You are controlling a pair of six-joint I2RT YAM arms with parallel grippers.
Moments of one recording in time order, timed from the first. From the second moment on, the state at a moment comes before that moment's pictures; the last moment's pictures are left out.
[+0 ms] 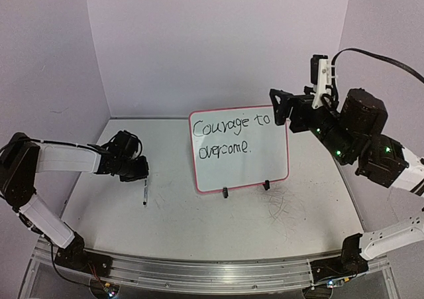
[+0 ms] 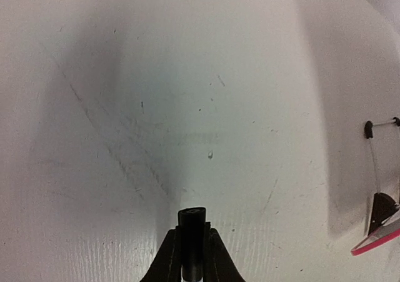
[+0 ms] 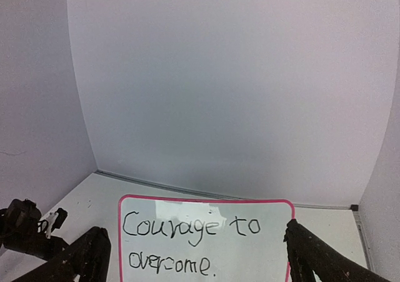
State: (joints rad) left arm -0.52 1.52 0.80 -0.18 -0.08 -0.65; right arm 1.13 1.05 1.16 -0.05 0.79 0.02
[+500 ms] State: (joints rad) left arm -0.52 1.35 0.93 -0.35 -0.16 -0.59; right arm 1.13 1.00 1.33 -0.16 1.01 -0.07
